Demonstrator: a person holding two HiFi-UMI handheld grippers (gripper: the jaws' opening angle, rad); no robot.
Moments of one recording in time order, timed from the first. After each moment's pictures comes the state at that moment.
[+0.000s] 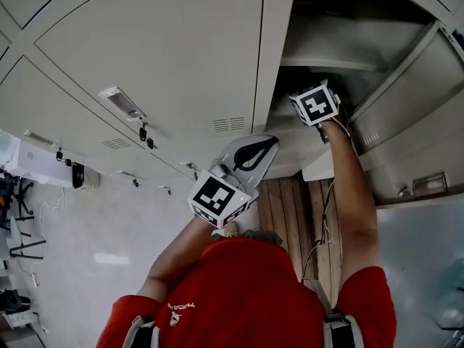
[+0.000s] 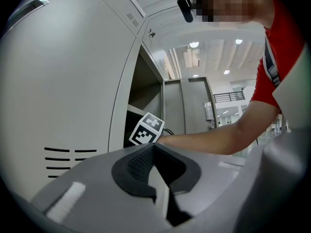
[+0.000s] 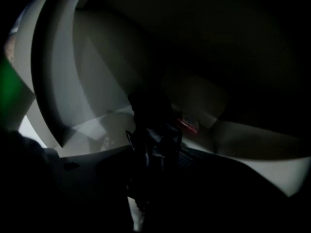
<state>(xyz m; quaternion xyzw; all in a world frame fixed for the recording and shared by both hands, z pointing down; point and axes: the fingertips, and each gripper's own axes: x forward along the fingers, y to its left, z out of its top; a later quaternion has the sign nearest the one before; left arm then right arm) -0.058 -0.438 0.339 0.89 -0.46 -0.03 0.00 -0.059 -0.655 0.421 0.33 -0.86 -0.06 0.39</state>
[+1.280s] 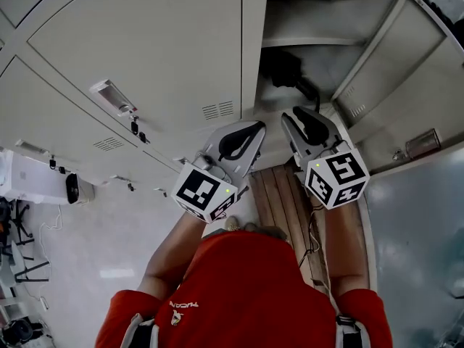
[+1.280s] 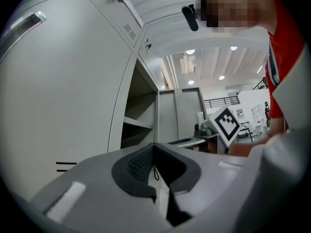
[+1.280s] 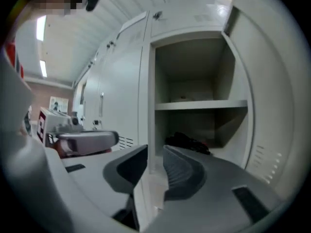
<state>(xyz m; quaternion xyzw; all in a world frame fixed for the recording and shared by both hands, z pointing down) -0.066 -0.411 0.312 0.90 -0.44 -0.06 -0.01 -0.022 -0.457 0.326 0.34 -0.94 0.02 0.09</state>
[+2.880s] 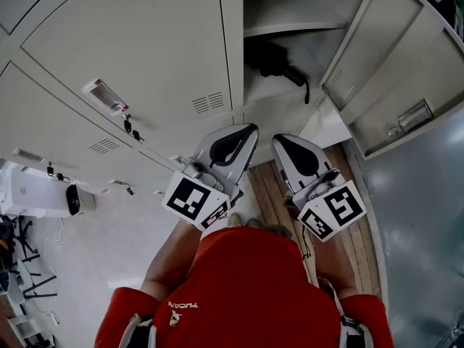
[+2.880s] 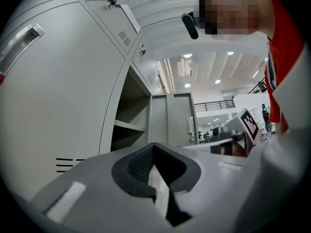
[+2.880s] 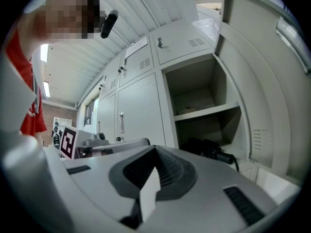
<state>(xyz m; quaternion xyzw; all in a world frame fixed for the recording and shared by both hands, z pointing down) -0.058 -0.376 0.303 0.91 -0.42 -0.07 -0.02 -0.021 -0.364 0.306 0.31 -0.95 0.05 -0.03</state>
